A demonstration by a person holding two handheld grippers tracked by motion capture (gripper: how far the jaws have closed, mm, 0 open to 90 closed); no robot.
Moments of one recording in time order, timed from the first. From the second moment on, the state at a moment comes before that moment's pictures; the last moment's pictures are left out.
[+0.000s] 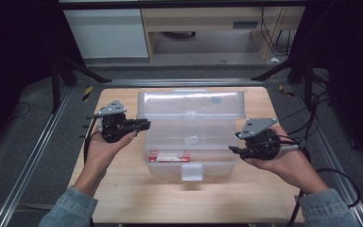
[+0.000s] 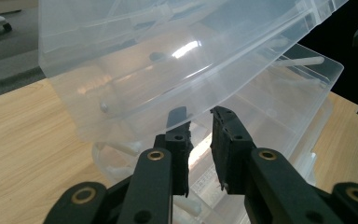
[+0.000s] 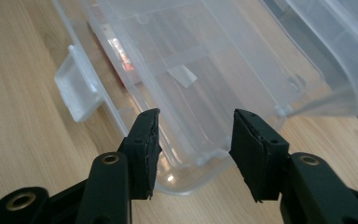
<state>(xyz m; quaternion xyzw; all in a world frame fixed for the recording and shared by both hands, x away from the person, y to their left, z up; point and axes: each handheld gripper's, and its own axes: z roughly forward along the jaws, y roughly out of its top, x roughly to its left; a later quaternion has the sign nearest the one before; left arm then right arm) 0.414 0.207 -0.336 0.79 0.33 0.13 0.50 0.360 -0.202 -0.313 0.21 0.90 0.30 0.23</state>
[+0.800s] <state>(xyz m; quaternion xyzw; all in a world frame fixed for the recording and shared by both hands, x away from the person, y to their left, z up) 0.405 0.212 -0.345 0.79 0.33 0.12 0.50 0.360 -0.261 -0.324 0.32 0.87 0.29 0.26</state>
